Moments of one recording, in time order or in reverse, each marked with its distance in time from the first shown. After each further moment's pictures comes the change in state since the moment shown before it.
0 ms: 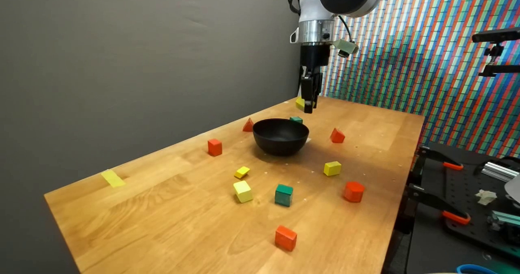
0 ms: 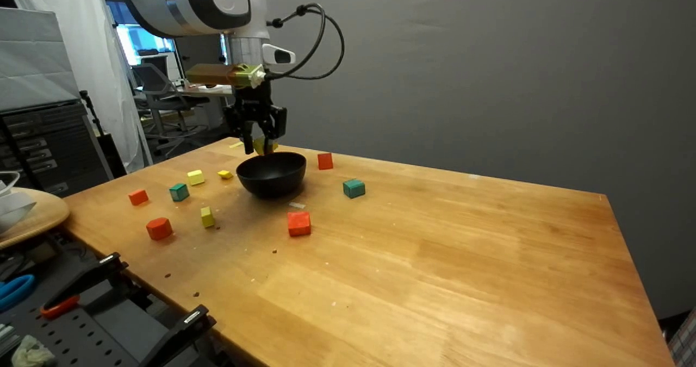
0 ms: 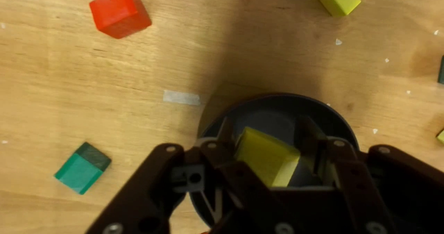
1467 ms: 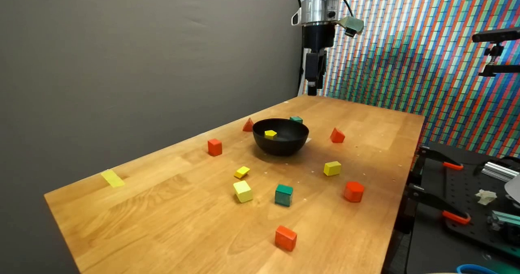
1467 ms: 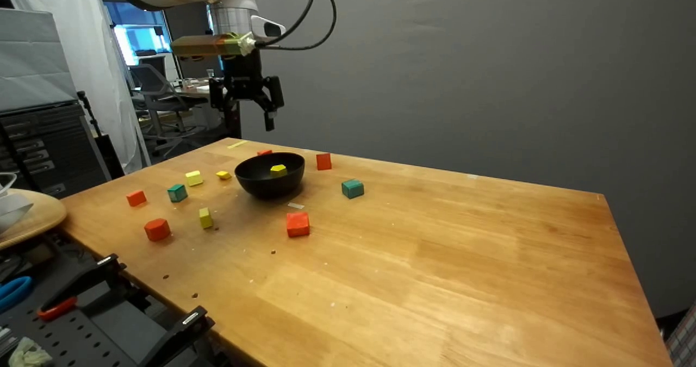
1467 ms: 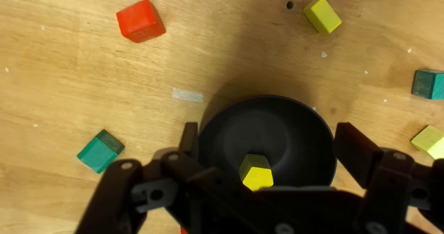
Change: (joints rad) arm 0.008 -0.106 0.000 0.004 -0.035 -0.118 -0.002
